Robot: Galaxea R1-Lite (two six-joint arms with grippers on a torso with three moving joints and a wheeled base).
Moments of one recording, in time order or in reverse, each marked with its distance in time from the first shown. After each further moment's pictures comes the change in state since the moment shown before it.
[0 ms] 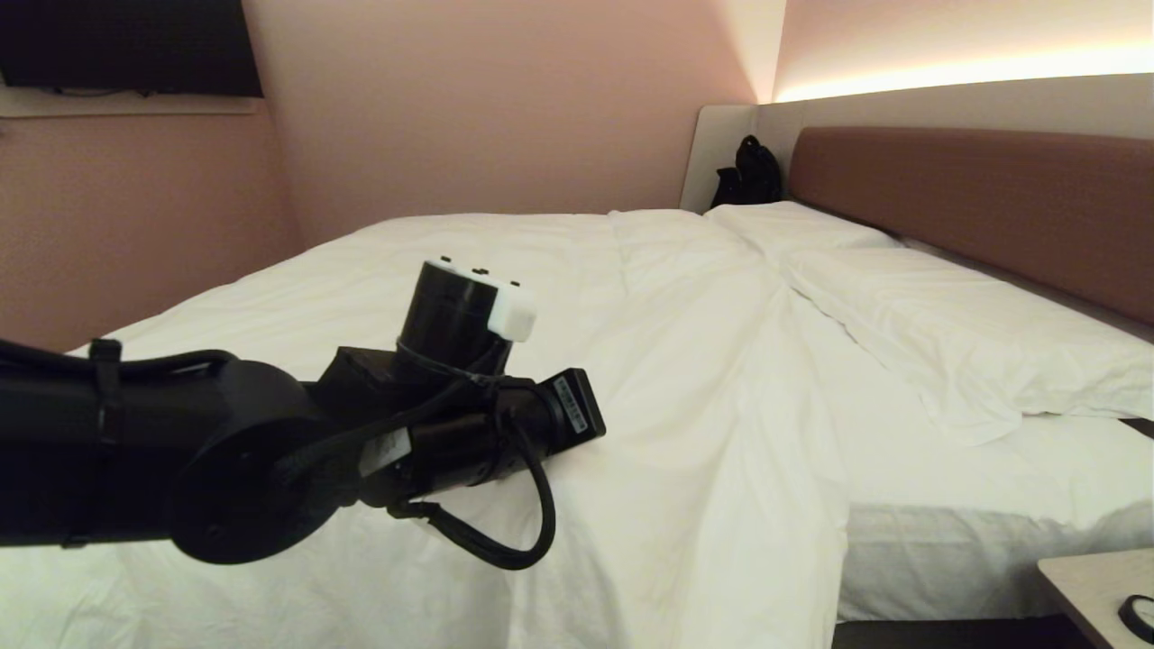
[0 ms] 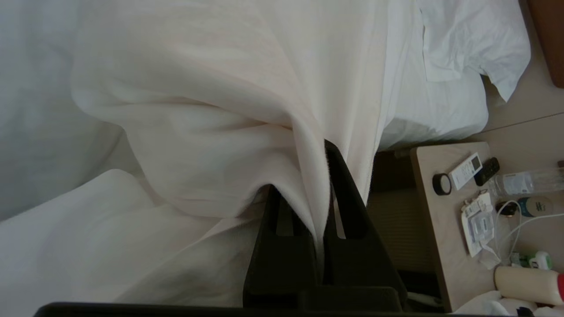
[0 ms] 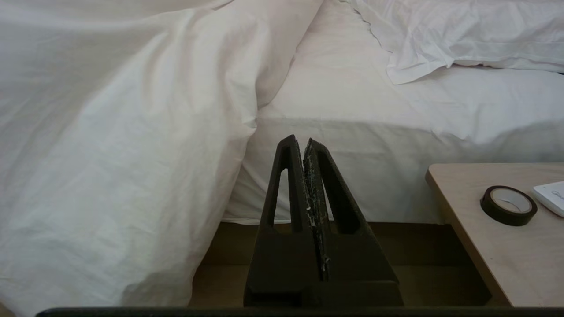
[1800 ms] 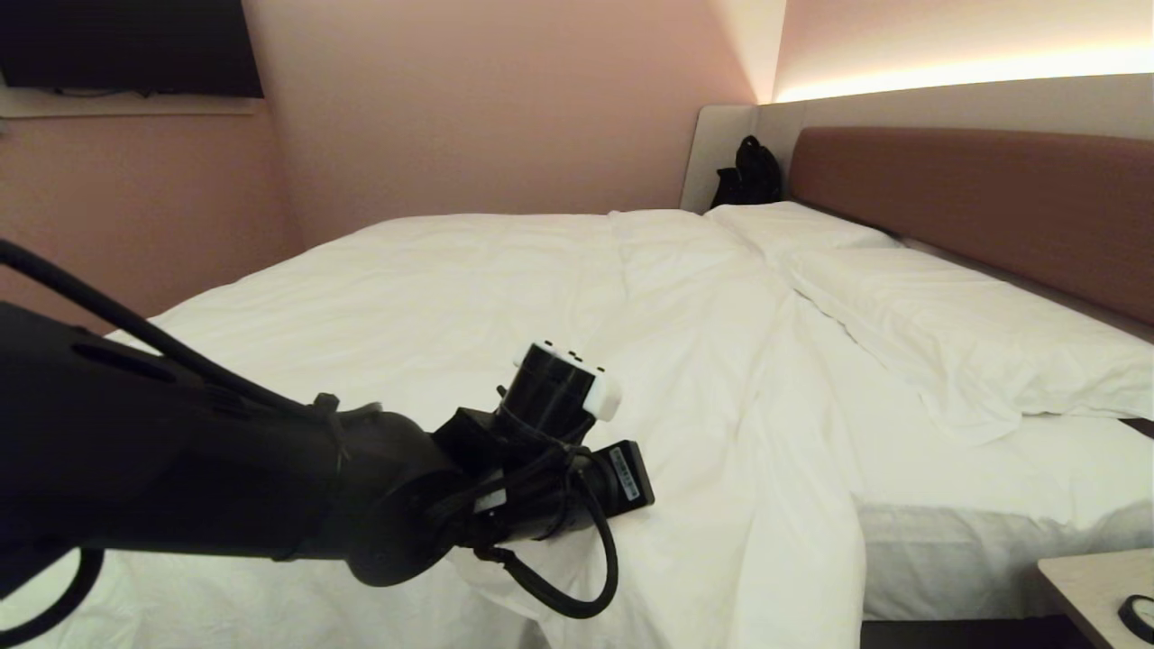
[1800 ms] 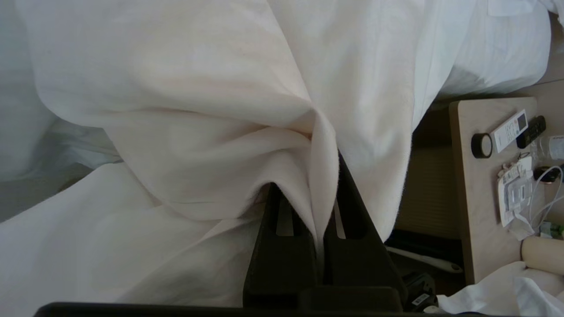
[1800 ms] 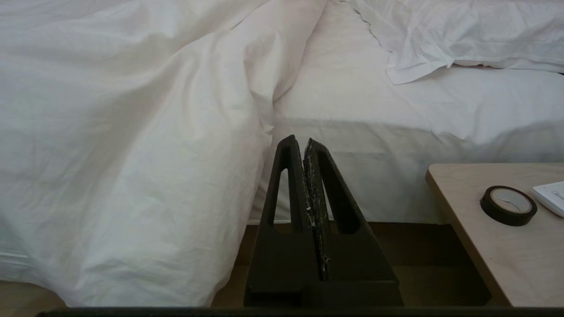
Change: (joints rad) left arm -0.048 0.183 -0.017 -0.010 -0.053 -0.055; right arm 0.000 0.000 0.000 0.000 0.000 -0.001
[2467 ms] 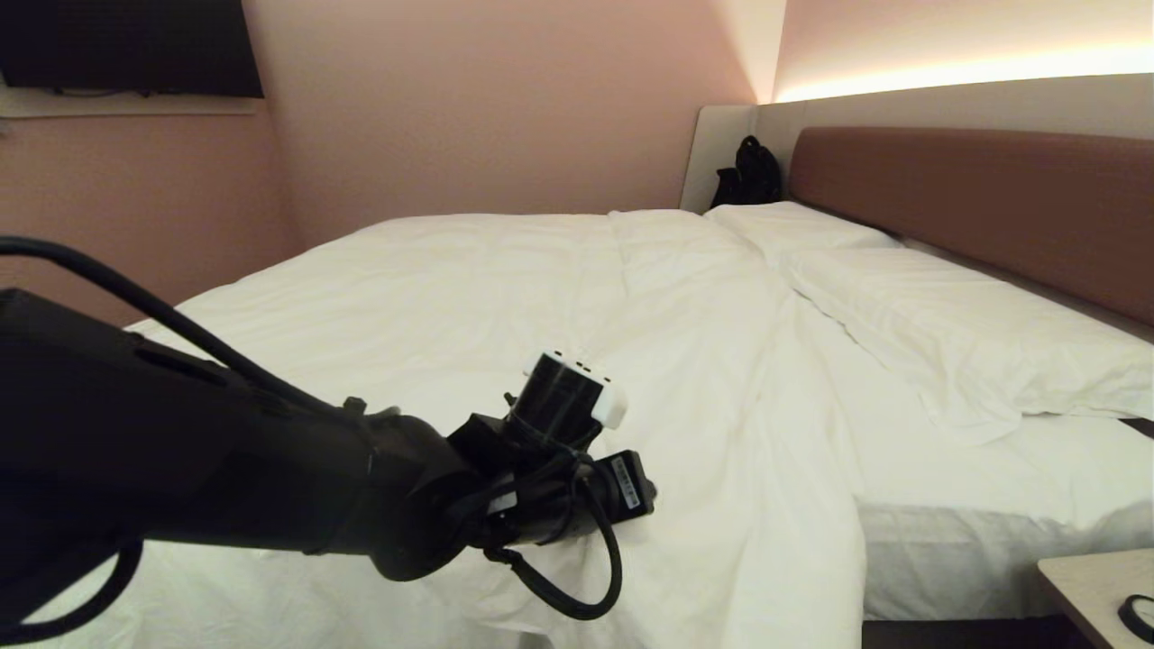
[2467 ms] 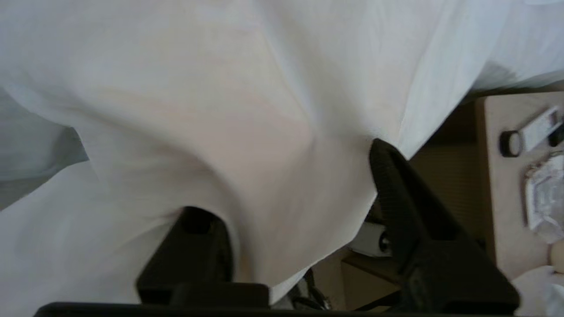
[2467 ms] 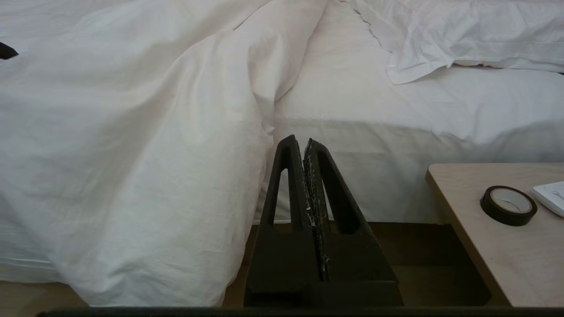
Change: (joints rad) left arm 0.008 0.038 -0.016 0.020 0.004 0.024; right arm 0.000 0.000 0.000 0.000 0.000 0.001
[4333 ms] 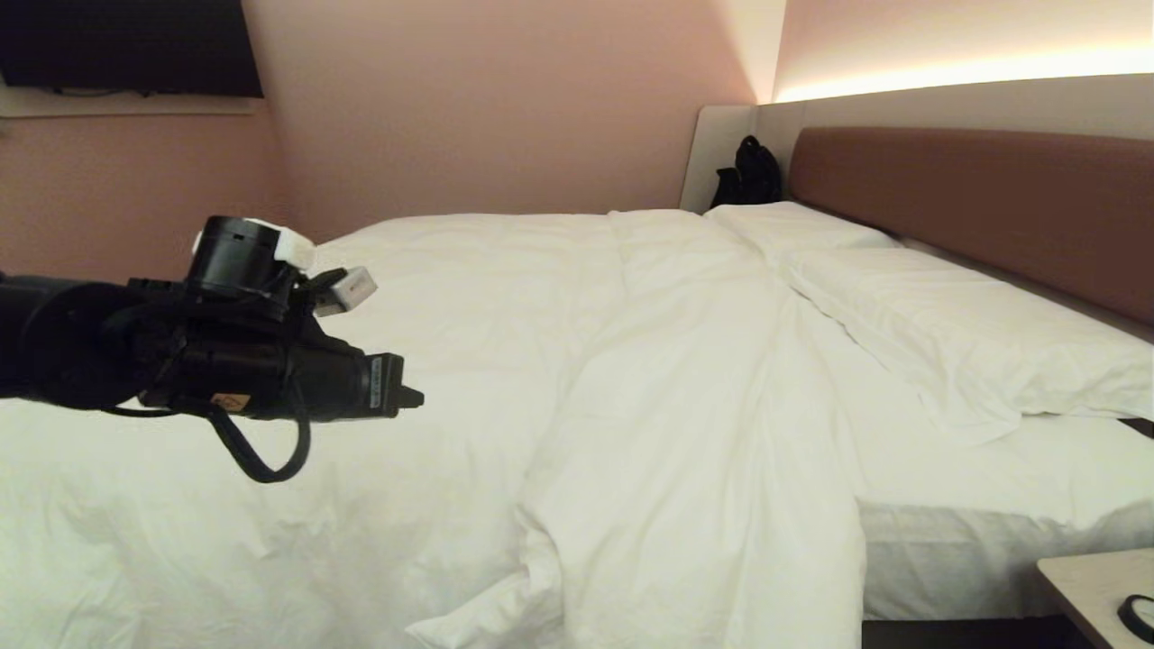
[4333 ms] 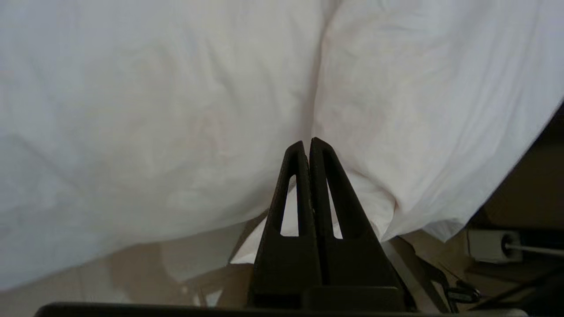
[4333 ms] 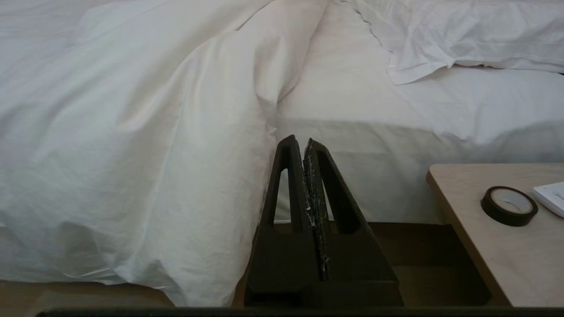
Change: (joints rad) left arm 0.602 -0.273 -0.025 0.310 -0.325 0.687; right arm 0.000 0.000 0.000 0.000 0.000 -0.001
